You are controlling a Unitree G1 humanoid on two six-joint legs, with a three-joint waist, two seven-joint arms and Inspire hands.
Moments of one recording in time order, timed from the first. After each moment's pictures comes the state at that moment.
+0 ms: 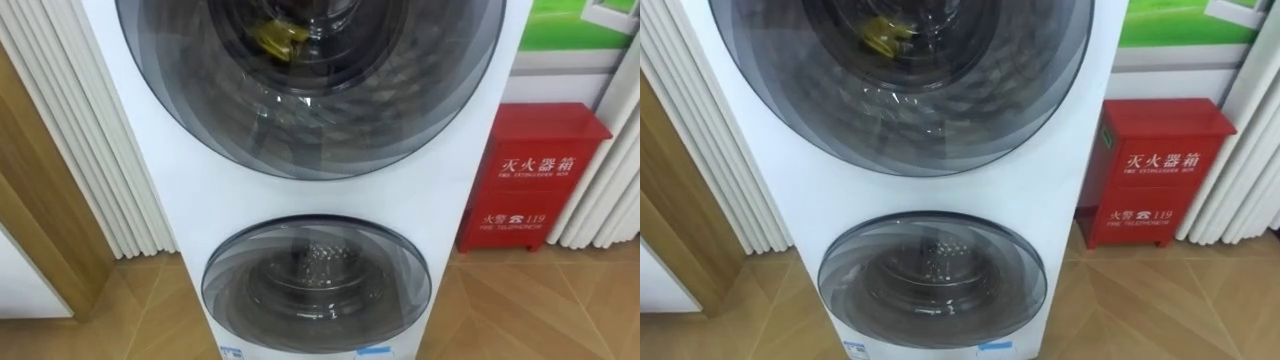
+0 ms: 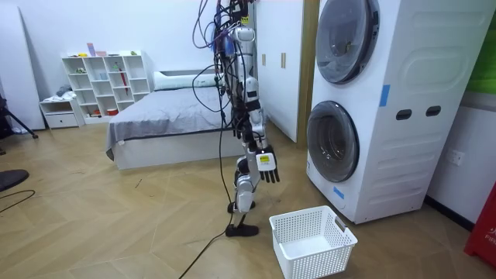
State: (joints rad) left arm 0.22 0.16 0.08 1.15 0.27 0.11 0.14; right arm 0.10 -0.25 0.01 1.28 0.43 0.07 0.14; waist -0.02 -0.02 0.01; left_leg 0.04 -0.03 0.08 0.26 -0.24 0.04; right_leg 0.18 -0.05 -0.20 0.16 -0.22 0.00
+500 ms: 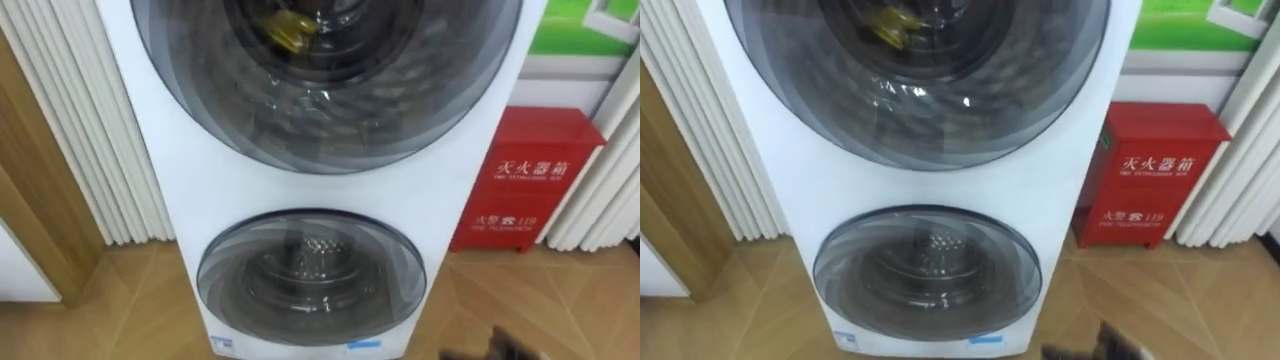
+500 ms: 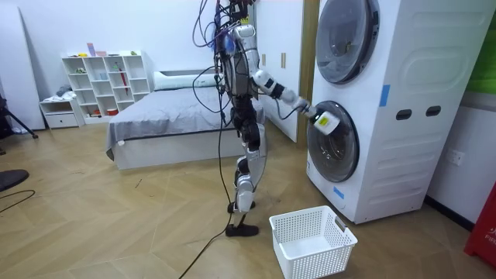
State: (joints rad) left arm 0.21 0.20 0.08 1.09 0.27 0.09 0.13; right arm -0.17 -0.33 -0.07 0.69 0.43 0.08 0.03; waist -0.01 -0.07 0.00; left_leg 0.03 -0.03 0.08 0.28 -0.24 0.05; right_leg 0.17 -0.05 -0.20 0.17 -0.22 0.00
